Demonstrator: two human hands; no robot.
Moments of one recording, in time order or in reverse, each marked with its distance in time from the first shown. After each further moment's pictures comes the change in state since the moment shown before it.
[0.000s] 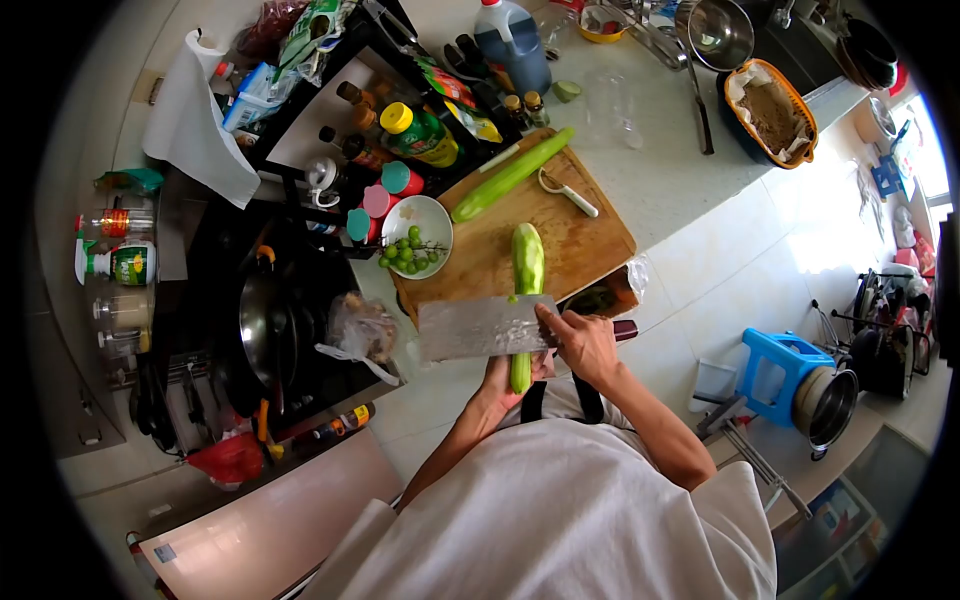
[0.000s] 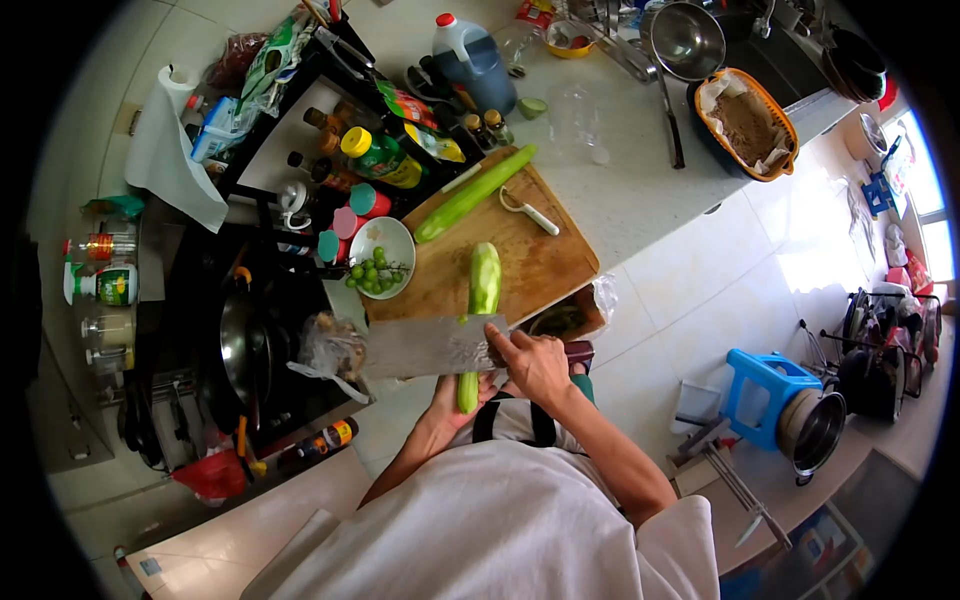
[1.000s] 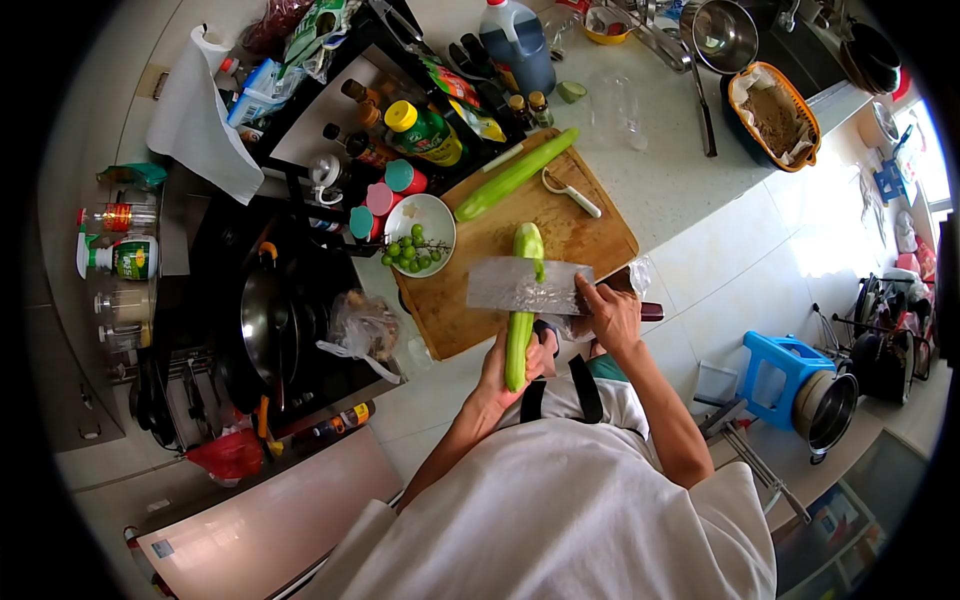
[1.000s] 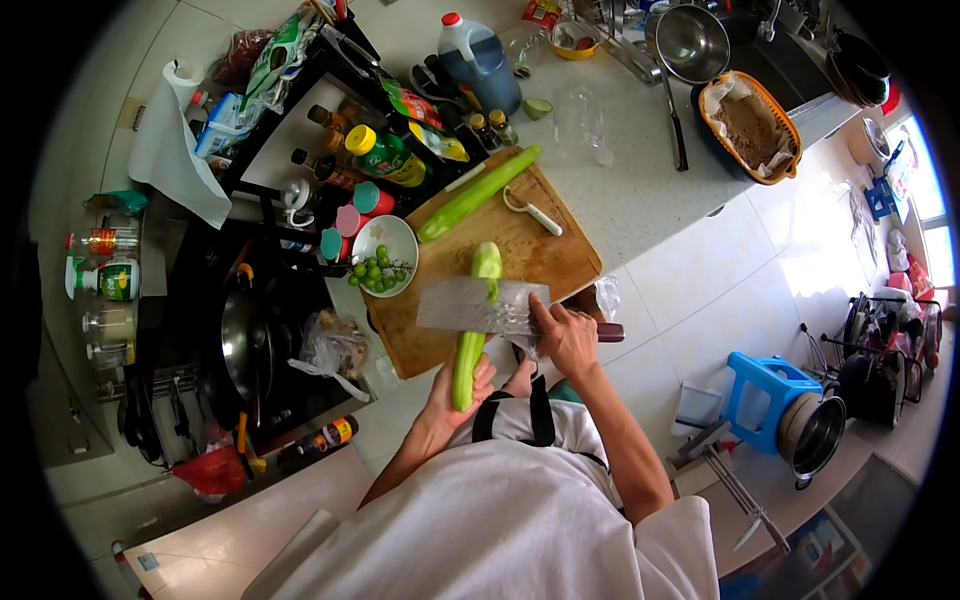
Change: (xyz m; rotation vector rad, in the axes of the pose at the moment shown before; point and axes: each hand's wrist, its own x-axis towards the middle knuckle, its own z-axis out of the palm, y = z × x) left_hand 0.000 0.007 -0.010 -0.158 -0.240 0.006; right_hand 0.002 0.056 0.011 -0.180 0.043 0.158
